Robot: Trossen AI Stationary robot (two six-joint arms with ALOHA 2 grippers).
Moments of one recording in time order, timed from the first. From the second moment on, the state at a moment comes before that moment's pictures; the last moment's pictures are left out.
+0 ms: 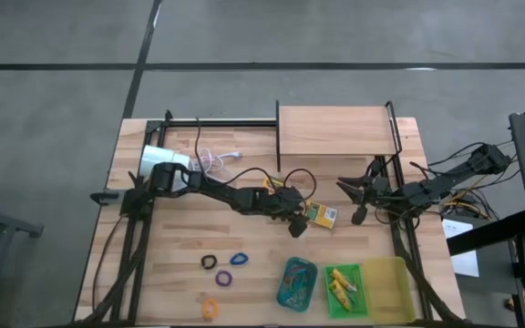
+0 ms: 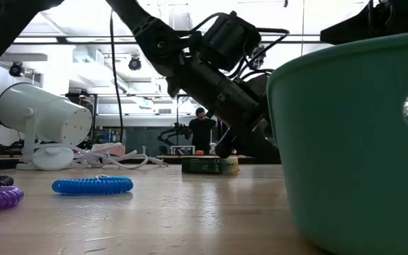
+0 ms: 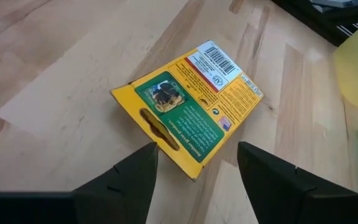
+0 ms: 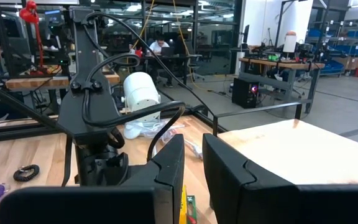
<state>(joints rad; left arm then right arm) -0.04 2.24 1.37 0.19 -0.06 -0.57 0.44 0.52 0.18 0.39 0.84 -0.02</state>
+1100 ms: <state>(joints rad) -0.01 1.88 1.38 0.01 -0.11 -0.06 0.44 0.52 0.18 0.39 0.84 -0.02</state>
